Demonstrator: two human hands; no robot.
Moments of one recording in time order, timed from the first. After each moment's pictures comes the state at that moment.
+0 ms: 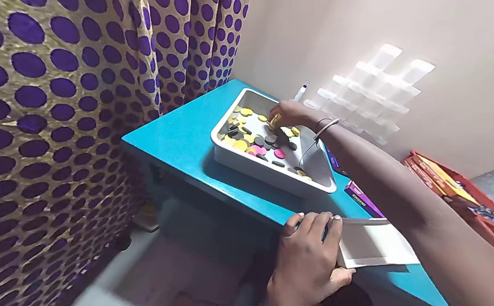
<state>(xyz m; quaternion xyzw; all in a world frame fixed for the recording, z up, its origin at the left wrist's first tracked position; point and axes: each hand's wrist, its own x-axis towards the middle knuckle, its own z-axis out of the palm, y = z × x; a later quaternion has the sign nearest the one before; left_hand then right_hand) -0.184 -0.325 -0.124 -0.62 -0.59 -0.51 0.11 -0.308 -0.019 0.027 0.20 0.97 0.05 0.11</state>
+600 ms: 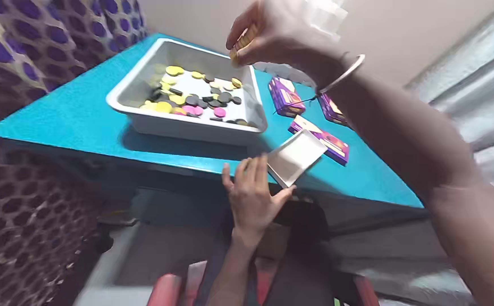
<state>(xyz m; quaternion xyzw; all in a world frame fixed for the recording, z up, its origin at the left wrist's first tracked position) -0.158 -0.329 -0.129 -0.54 -0.65 -0.52 0.09 -0.195 -0.131 0.111 0.23 0.97 -0.06 -0.10</state>
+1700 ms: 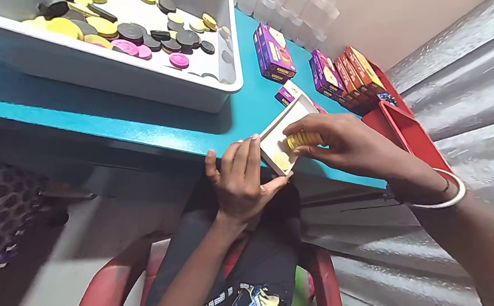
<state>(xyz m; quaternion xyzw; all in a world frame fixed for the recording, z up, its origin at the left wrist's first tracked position) -0.123 -0.316 -0.151 -0.49 -0.61 -0.60 0.16 0.014 -0.223 0.031 0.25 0.96 -0.10 0.02</state>
